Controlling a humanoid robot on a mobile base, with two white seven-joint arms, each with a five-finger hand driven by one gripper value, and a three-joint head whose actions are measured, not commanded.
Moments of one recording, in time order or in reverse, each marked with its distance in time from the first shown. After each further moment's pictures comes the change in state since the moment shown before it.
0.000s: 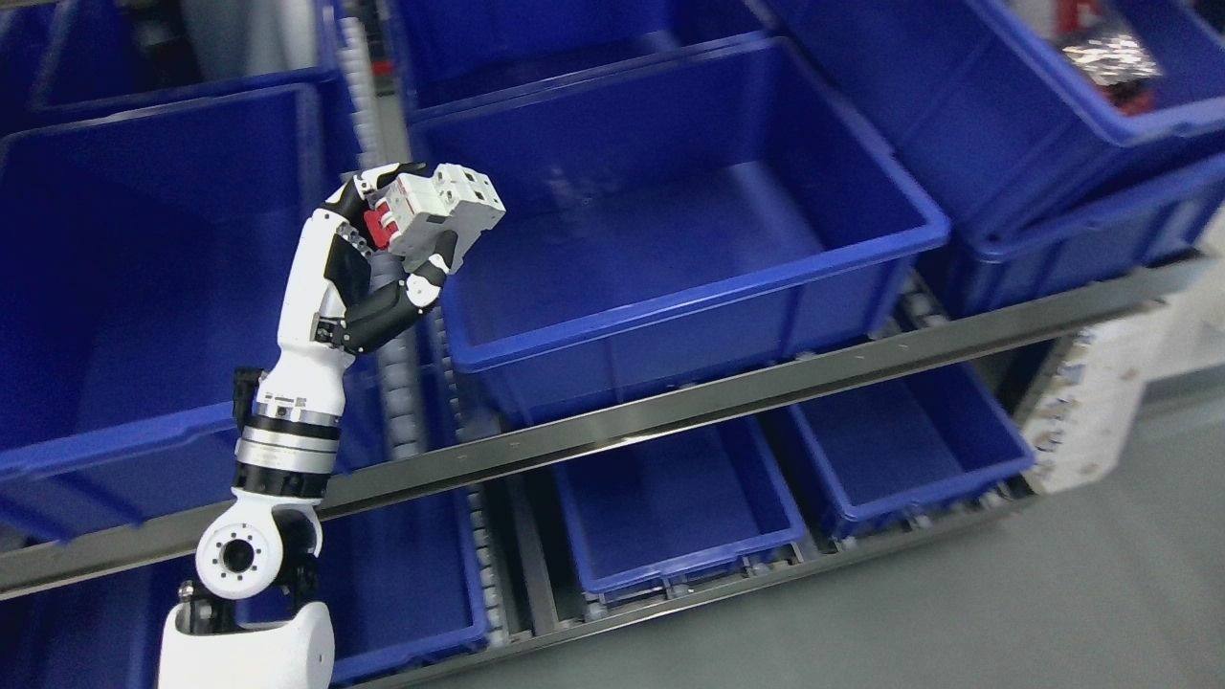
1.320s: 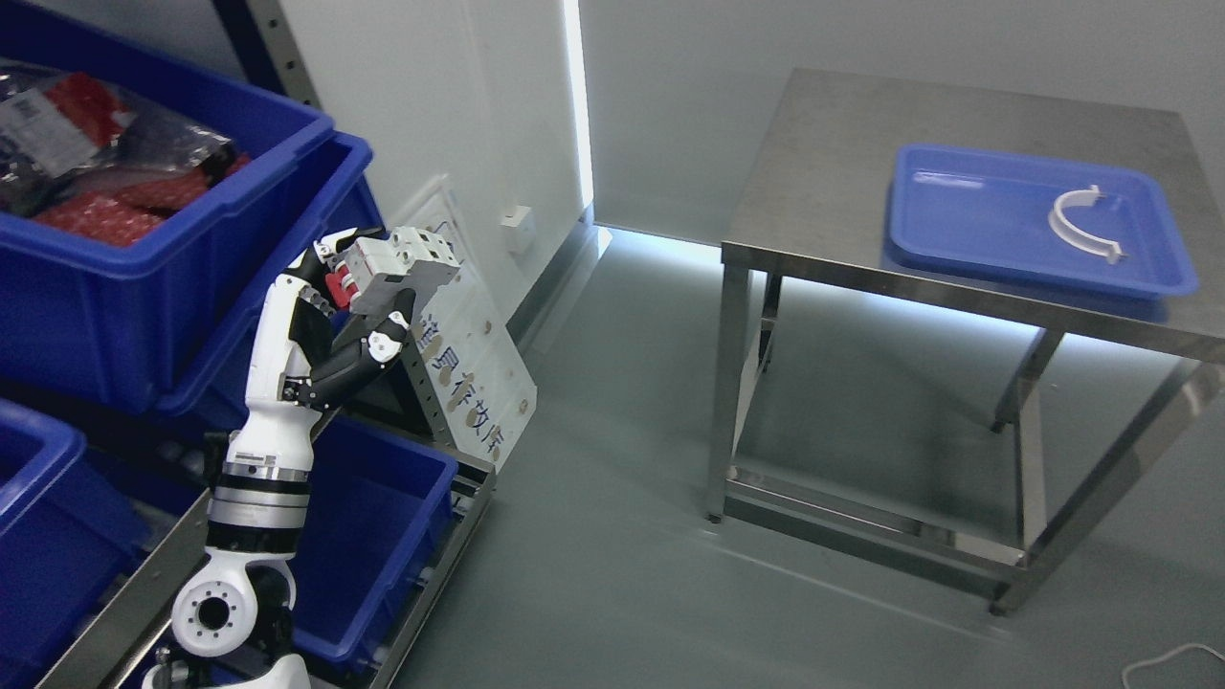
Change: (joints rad) left arm 0.112 0.000 0.037 0.004 0.000 -0.080 -0.018; right arm 0.000 0.000 0.000 0.000 0.000 0.000 0.000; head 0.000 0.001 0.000
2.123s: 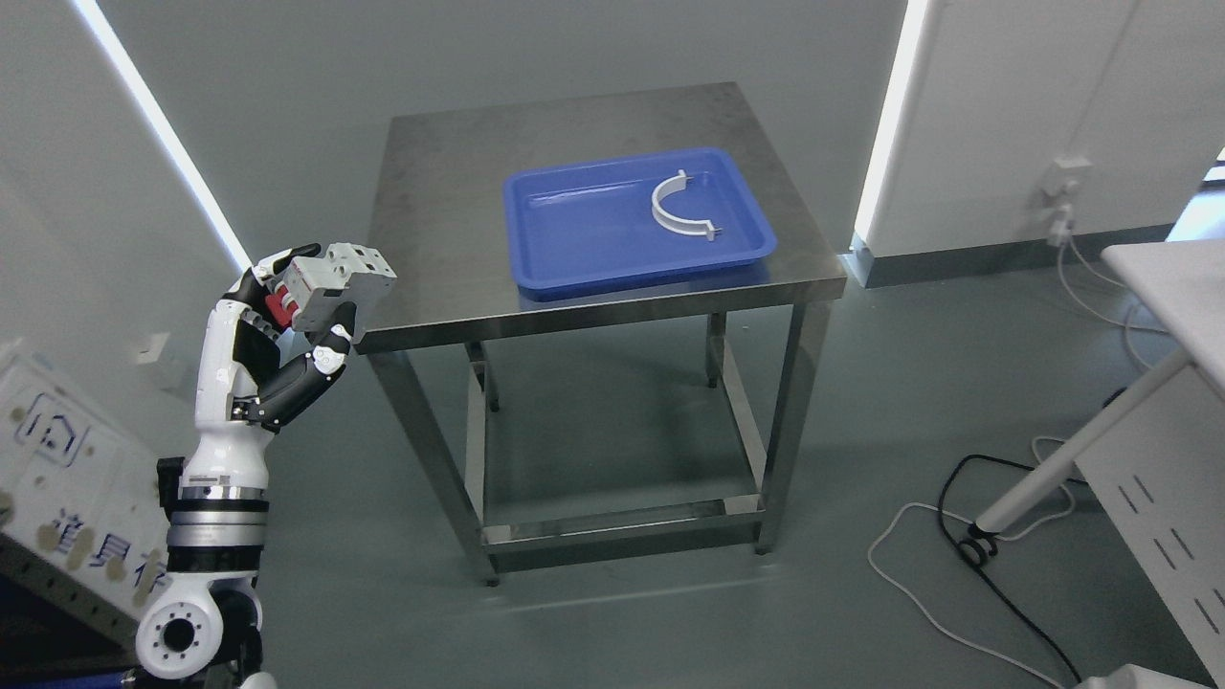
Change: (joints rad) left arm 0.036 0.000 0.117 0.013 0.000 0.028 0.033; right arm 0.000 0.000 0.000 0.000 0.000 0.000 0.000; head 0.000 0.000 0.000
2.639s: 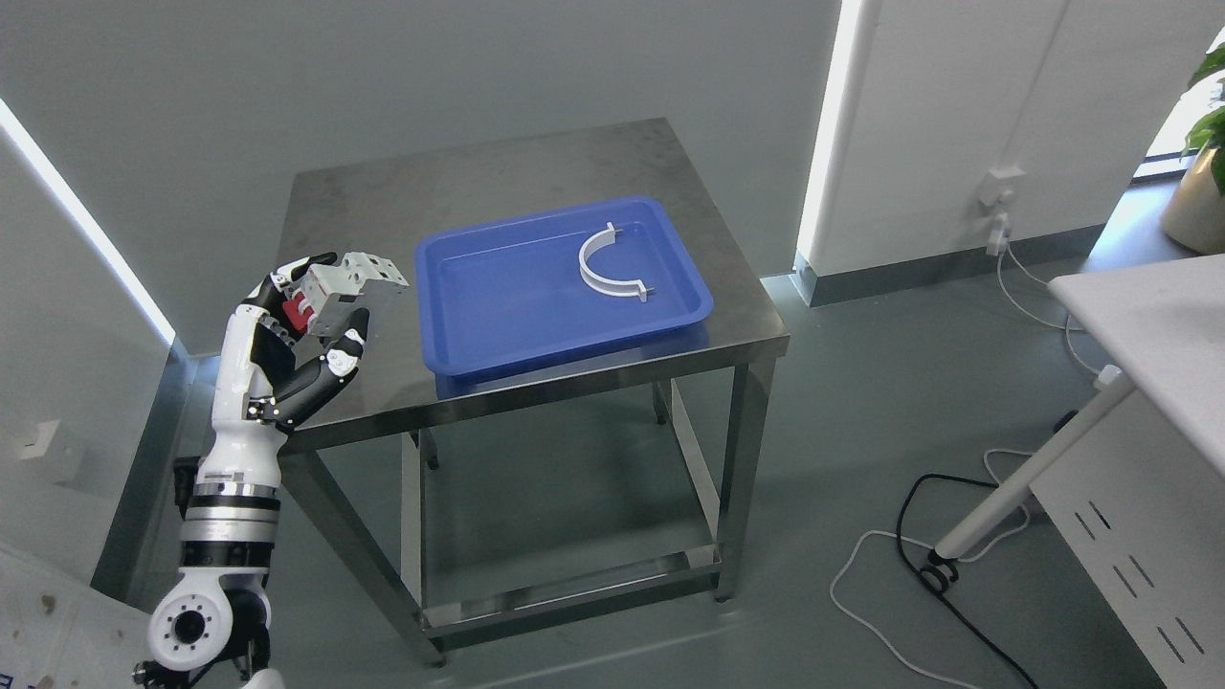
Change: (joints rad) left arm -0.008 0.000 -0.010 0.023 -0.001 0.033 0.003; right arm 0.000 0.000 0.000 0.000 0.000 0.000 0.000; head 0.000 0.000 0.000
